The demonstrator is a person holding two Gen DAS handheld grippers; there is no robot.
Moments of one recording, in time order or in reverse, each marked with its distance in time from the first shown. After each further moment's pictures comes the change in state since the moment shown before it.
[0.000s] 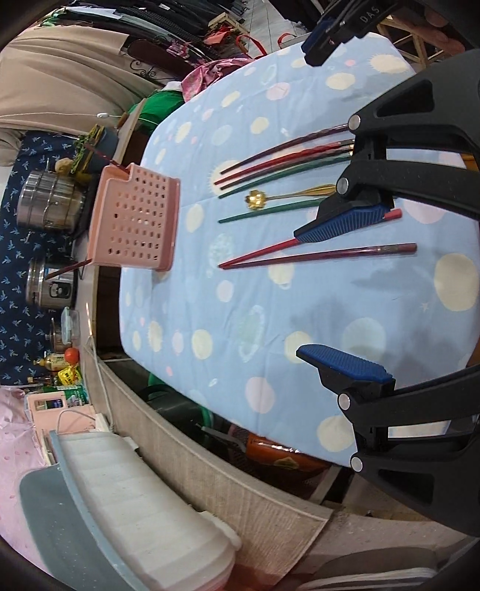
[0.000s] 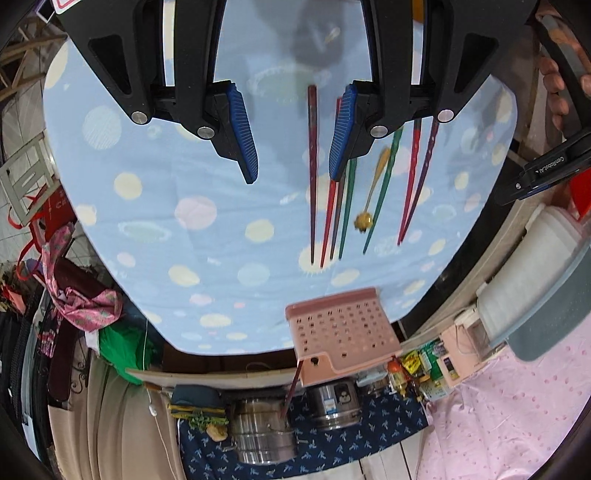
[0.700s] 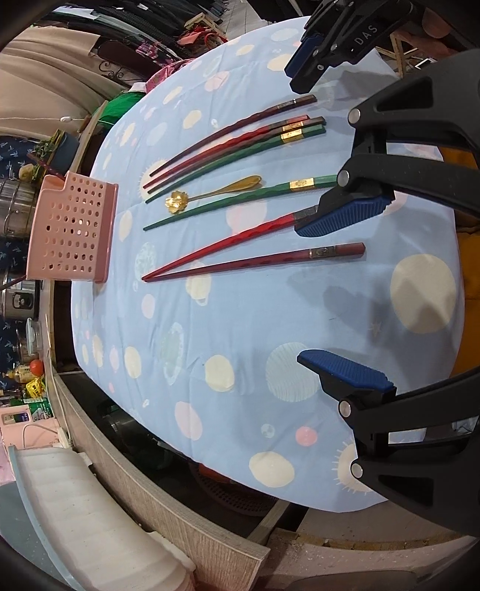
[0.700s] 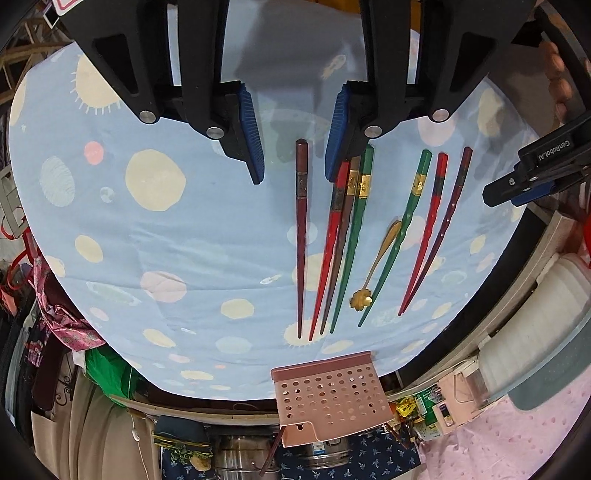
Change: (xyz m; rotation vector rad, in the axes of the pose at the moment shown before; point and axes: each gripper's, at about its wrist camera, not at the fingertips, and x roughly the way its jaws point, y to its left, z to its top) left arm 0.033 -0.014 -0.057 0.029 0.110 -0.011; right arm 0.040 0.016 -0.047 -0.050 0.102 -0.008
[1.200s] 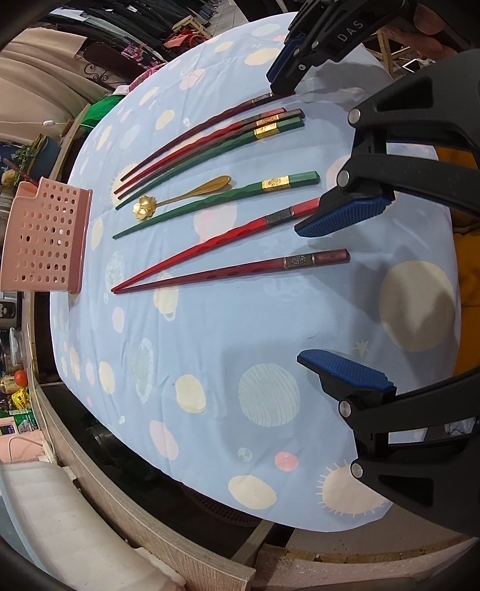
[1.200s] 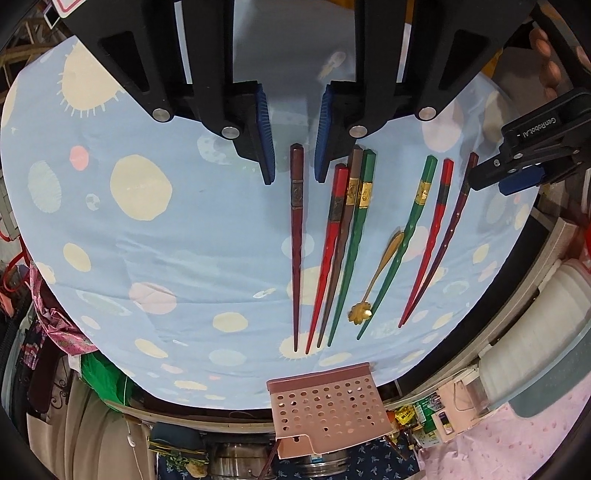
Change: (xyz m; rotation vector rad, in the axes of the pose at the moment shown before) left arm 0.020 -0.007 -0.013 0.019 0.059 -0.017; right arm 0.011 0.002 -0.003 -0.003 0.022 0.007
